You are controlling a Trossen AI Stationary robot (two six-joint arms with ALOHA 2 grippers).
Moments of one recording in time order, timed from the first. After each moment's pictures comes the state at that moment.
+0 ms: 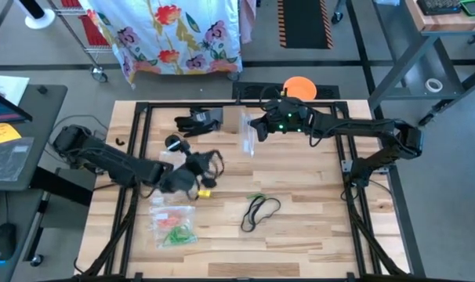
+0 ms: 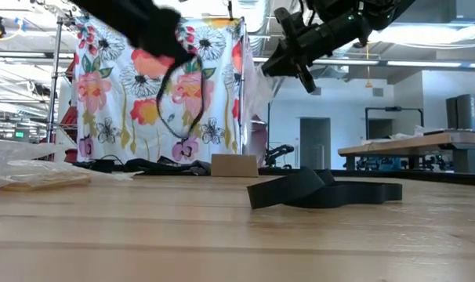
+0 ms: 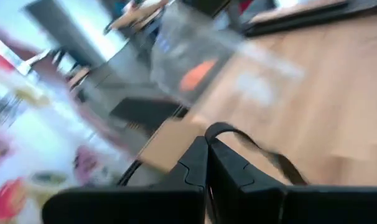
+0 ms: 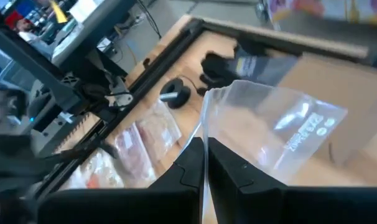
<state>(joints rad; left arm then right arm) -0.31 1.31 0.73 0.12 -1.08 0.06 -0.37 1.45 0.97 0.09 -0.08 0.52</state>
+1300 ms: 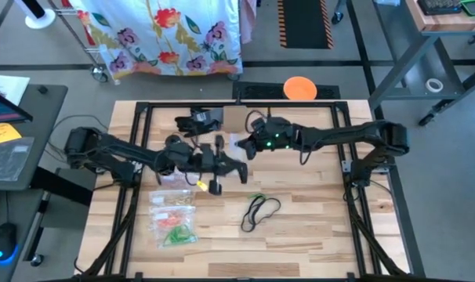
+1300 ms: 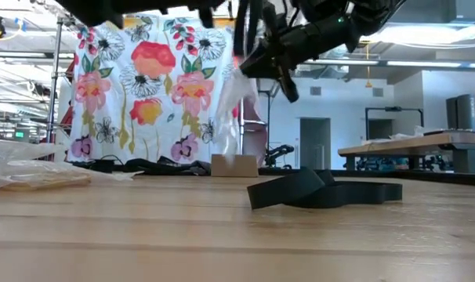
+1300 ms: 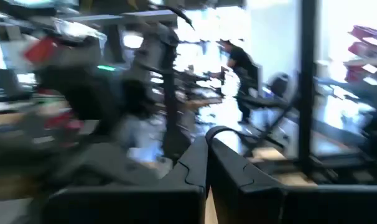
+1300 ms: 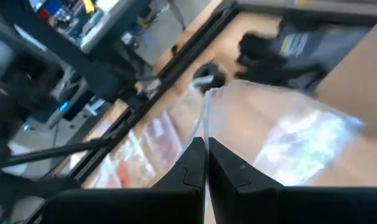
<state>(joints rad) -0.07 1.44 0.74 0.90 -0.02 0.10 -0.21 1.58 0.98 0.25 -0.06 0.71</state>
